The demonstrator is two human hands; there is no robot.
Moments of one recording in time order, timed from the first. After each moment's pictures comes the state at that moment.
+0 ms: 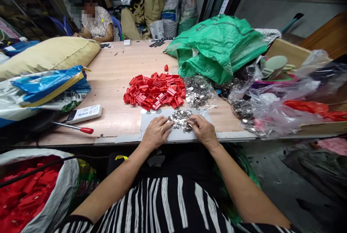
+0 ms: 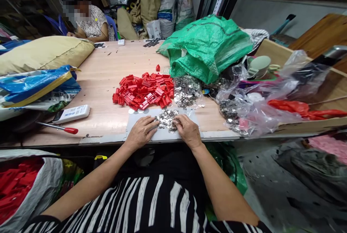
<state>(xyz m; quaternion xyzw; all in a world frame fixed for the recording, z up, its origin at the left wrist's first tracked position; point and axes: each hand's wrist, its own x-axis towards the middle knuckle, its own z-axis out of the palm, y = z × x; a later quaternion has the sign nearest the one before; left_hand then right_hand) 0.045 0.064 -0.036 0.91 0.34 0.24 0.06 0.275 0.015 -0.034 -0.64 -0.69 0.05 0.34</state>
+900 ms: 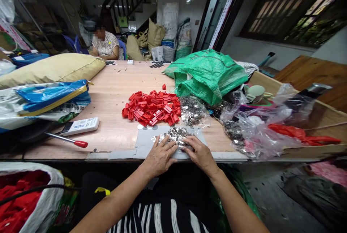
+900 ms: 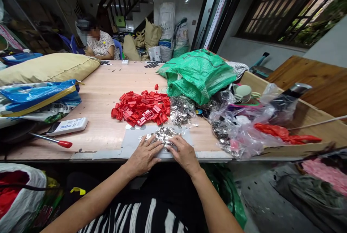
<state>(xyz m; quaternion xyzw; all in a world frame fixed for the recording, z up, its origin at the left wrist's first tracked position) 0.067 0.035 -0.029 0.94 0.28 0.19 0.09 0.280 -0.001 -0.019 -0.59 -0.74 0.10 0.32</state>
